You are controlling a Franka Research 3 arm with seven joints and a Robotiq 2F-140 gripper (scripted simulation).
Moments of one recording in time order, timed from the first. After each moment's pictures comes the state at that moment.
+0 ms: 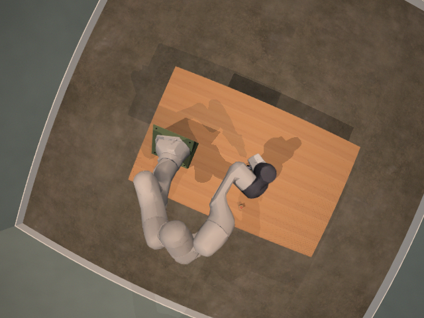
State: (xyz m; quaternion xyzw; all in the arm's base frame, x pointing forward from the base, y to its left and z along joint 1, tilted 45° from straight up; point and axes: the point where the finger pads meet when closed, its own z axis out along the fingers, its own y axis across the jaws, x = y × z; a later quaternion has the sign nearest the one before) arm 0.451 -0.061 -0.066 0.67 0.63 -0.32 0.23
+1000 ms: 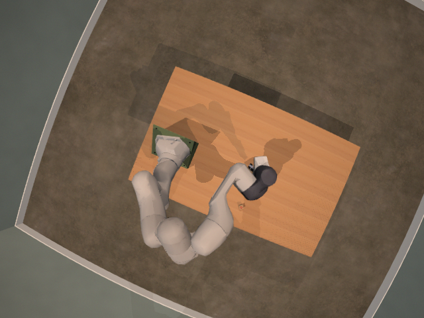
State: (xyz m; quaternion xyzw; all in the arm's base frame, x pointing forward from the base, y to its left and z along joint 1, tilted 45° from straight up) arm 0.457 -0.070 -0.058 0.79 0.48 -0.26 0.29
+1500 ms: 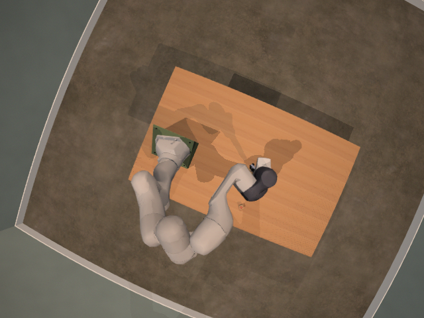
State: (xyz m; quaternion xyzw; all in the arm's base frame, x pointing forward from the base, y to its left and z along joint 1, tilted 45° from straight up) arm 0.459 -0.075 -0.053 0.84 0.39 -0.23 0.31
